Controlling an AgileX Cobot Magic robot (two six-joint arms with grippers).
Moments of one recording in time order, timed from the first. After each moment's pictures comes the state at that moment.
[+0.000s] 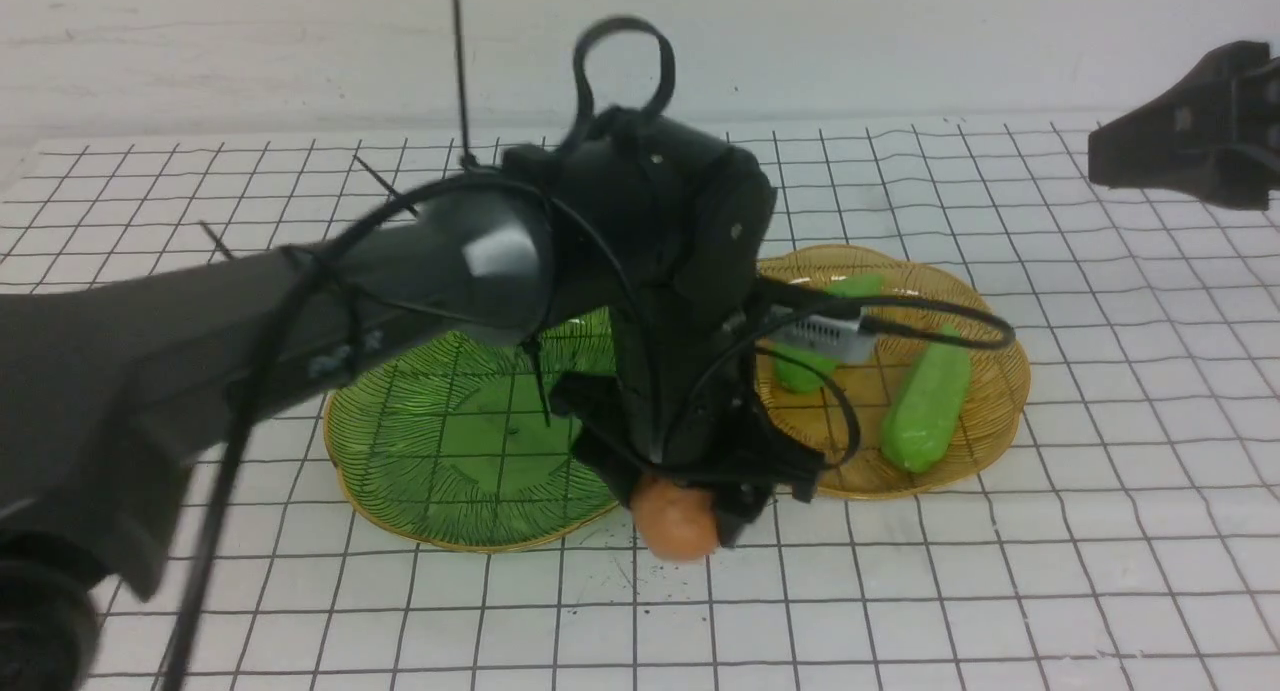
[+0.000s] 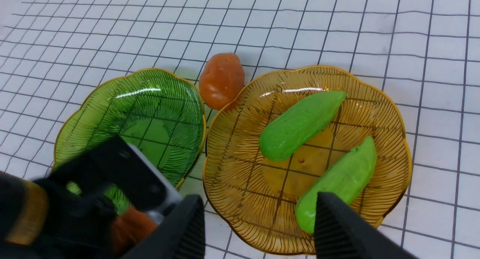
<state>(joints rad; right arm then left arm) 0.10 1.19 -1.22 0.47 0.92 -0.26 -0.72 1.93 -1.65 0.06 1.21 -0.30</state>
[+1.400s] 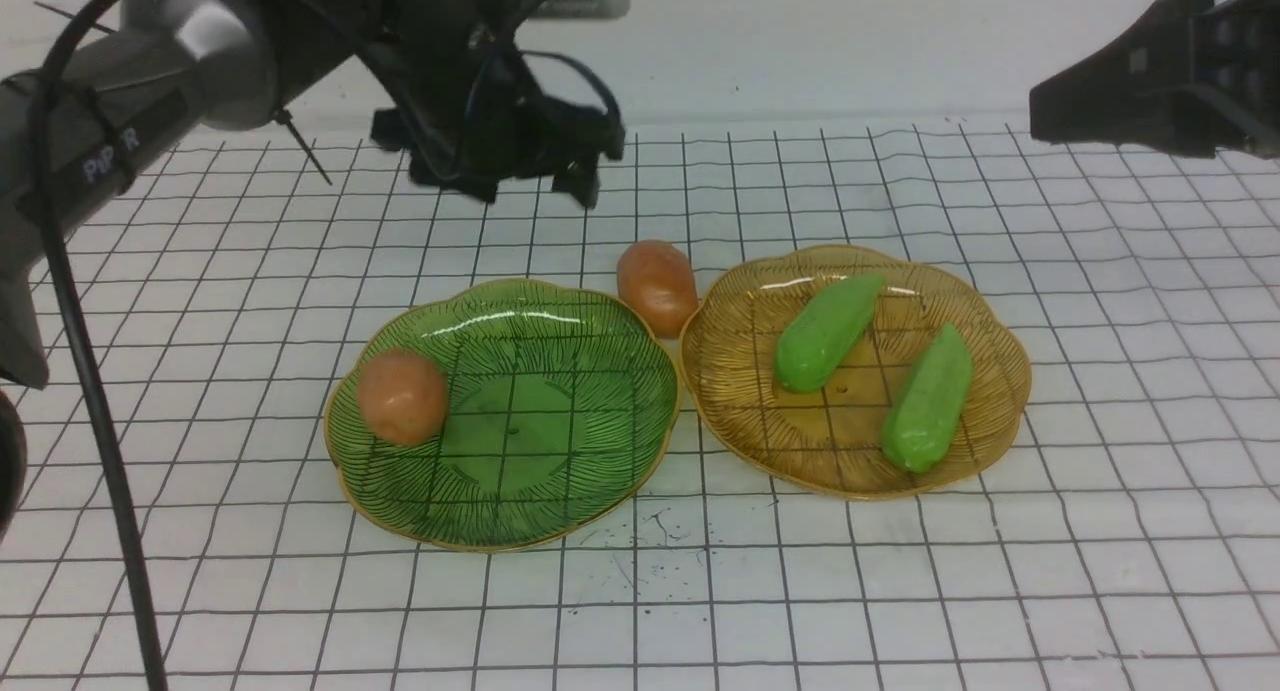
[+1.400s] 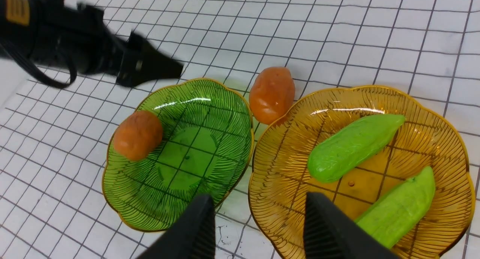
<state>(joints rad) 0.11 1.27 -1.30 0.63 0.97 -0.39 -0.38 2.00 -1.93 -0.01 0.88 -0.15</state>
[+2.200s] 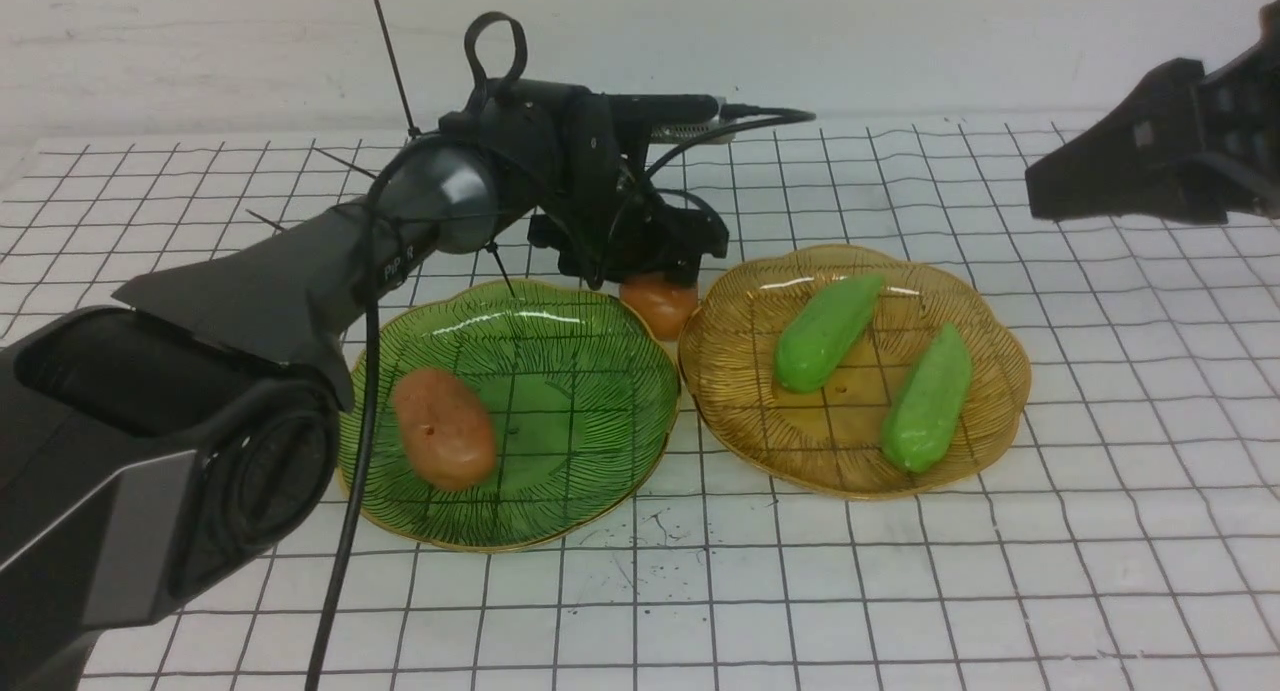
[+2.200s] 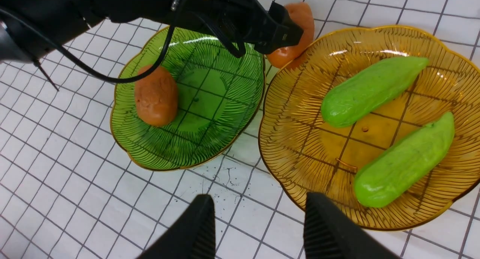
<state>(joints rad) 0.11 1.27 -1.30 0.61 1.10 -0.39 -0.42 2.40 -2.13 -0.07 0.75 -0.15</state>
